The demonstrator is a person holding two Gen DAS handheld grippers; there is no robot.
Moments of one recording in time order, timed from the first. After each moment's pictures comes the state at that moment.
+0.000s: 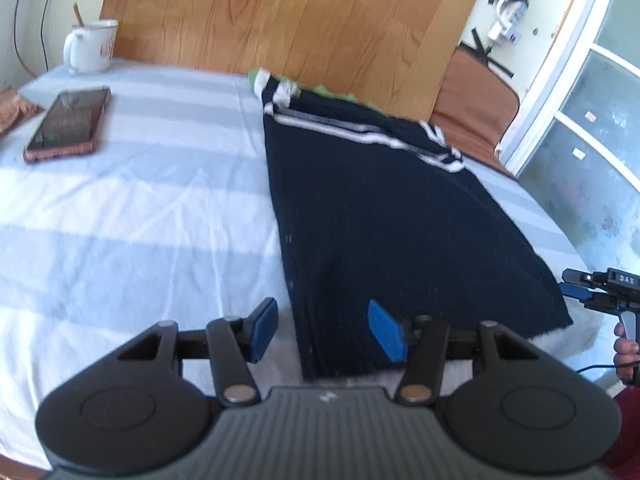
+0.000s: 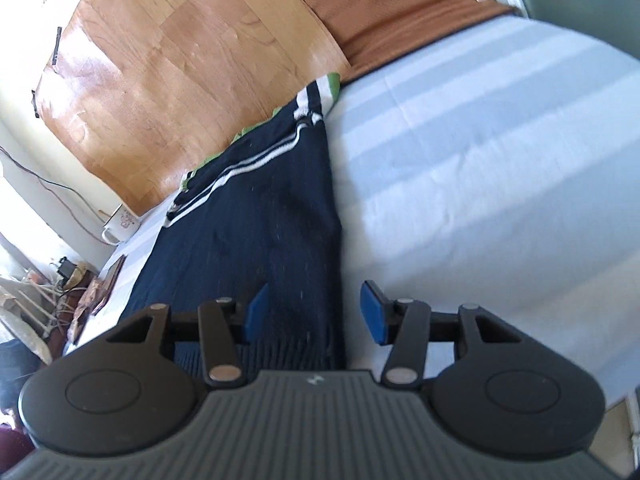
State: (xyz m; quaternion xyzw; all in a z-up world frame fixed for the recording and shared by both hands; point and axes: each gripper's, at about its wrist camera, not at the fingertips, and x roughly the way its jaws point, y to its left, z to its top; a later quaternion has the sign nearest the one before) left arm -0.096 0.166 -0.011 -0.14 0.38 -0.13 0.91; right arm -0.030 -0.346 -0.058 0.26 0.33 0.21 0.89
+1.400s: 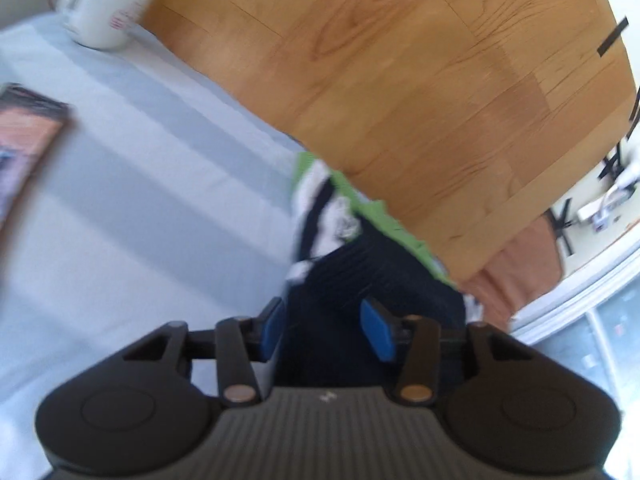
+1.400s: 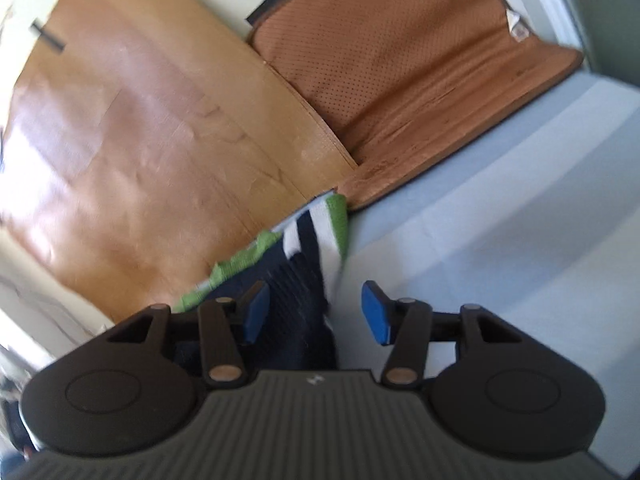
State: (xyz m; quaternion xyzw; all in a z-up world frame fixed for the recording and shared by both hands) left arm 0.118 0.233 -0.016 -0.35 0.34 -0.06 0.87; right arm 0.140 -0.345 -0.020 0.31 0.26 0.19 0.89
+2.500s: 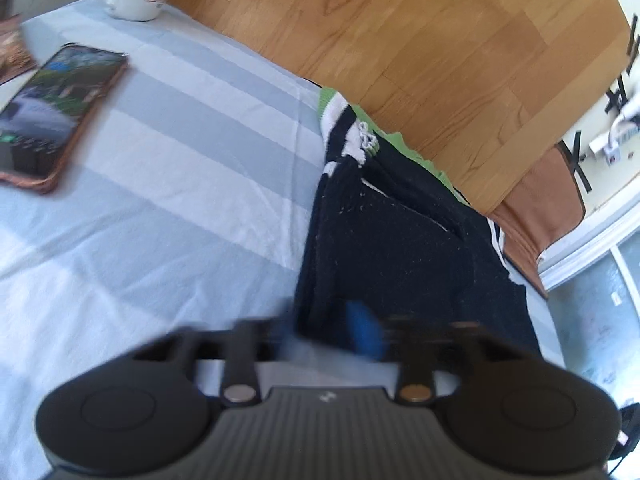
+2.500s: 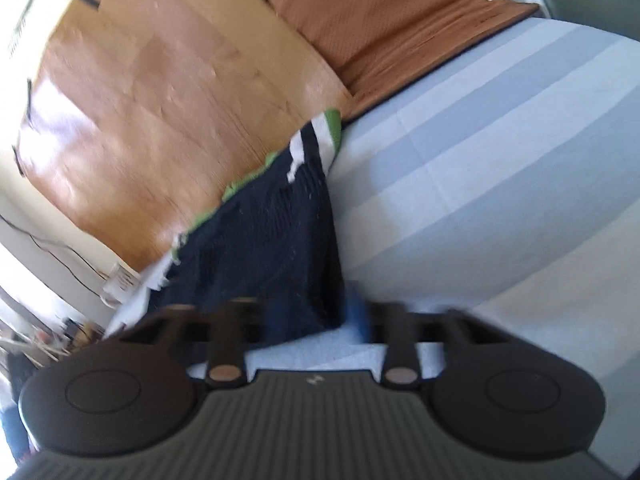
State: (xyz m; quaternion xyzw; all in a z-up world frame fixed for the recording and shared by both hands) left arm 0.051 0.213 -0.016 -0.31 0.40 -0.05 0.86; right arm 0.065 -0.339 -0.051 0.32 0.29 0.21 0.88
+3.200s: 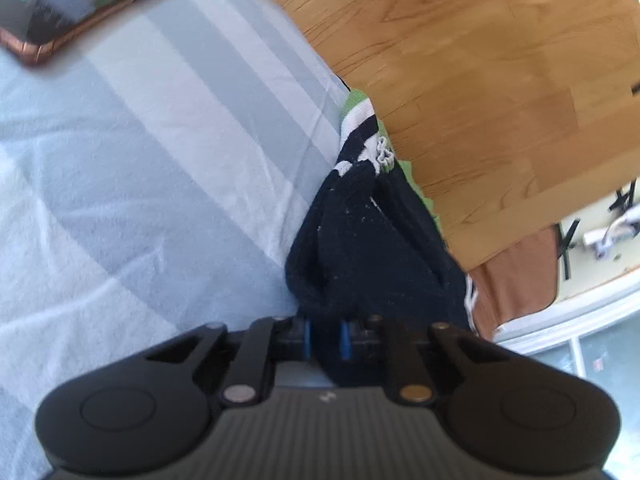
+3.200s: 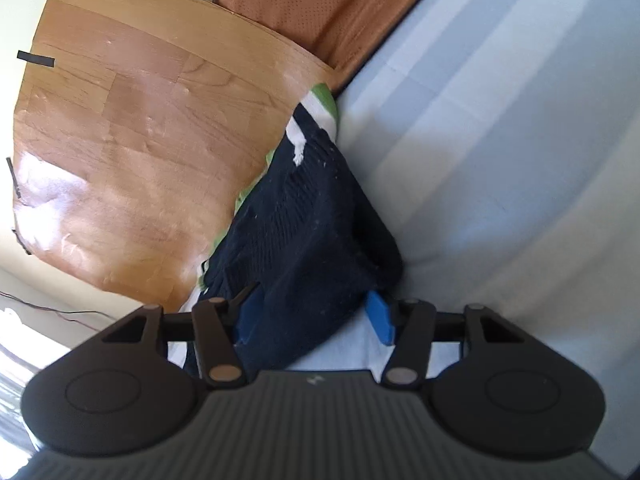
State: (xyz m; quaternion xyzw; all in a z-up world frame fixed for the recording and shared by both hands) left arm 0.071 0.209 -0.056 -0.47 0.36 -0.04 0.81; right arm 0.096 -0.300 -0.065 0.43 0.31 0.18 0.82
